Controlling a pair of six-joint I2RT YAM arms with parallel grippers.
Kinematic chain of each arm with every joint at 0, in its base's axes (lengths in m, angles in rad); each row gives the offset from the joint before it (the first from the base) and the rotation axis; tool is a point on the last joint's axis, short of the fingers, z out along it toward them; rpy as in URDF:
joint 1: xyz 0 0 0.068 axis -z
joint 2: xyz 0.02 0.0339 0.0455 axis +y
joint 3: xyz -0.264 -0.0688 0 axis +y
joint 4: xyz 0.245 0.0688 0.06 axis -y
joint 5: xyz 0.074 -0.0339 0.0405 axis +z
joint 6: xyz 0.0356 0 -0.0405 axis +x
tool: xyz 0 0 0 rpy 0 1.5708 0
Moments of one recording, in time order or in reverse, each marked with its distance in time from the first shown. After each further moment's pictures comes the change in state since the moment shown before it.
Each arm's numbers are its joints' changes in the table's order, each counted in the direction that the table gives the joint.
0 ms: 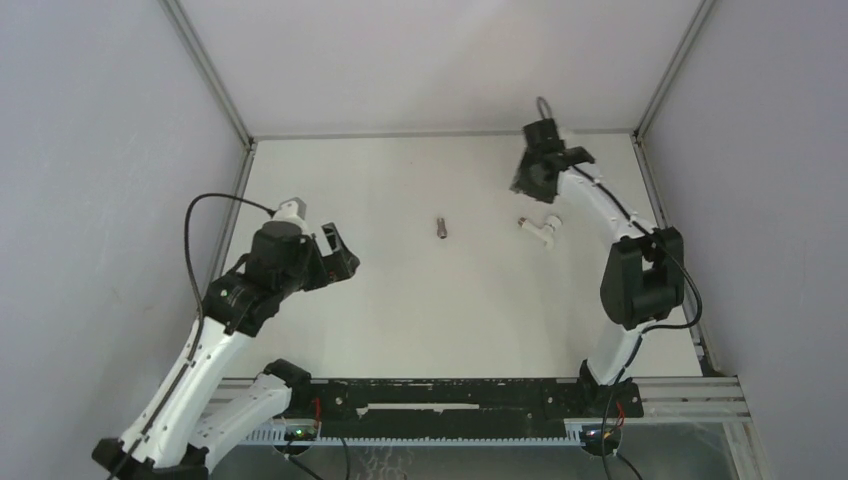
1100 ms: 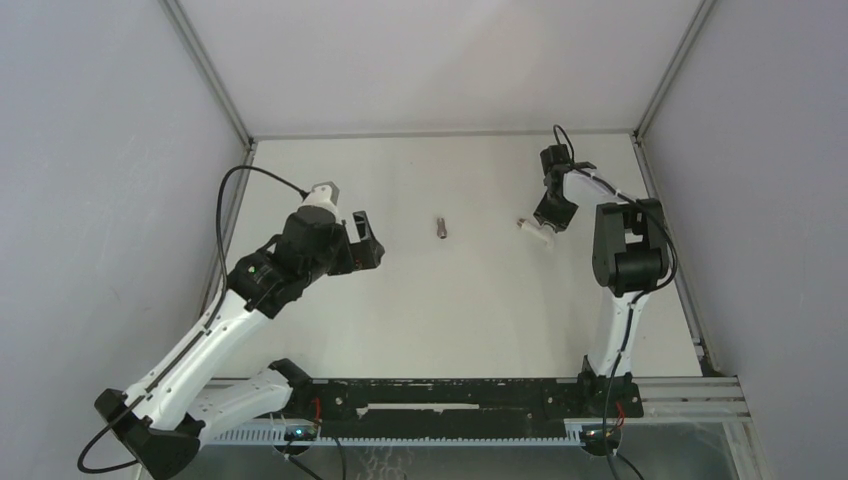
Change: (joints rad) left arm 0.212 0.175 -0.087 0.068 0.133 0.001; right arm 0.220 0.233 0.086 0.005 -0.043 0.107
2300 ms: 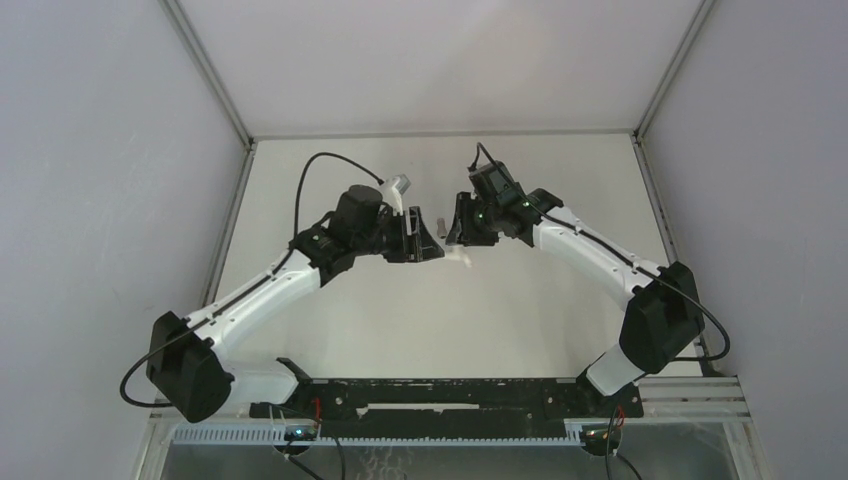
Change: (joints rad) left arm 0.043 0.317 0.014 0.443 -0.549 -0.018; right arm -0.516 -0.478 0.174 0.084 0.369 -0.068
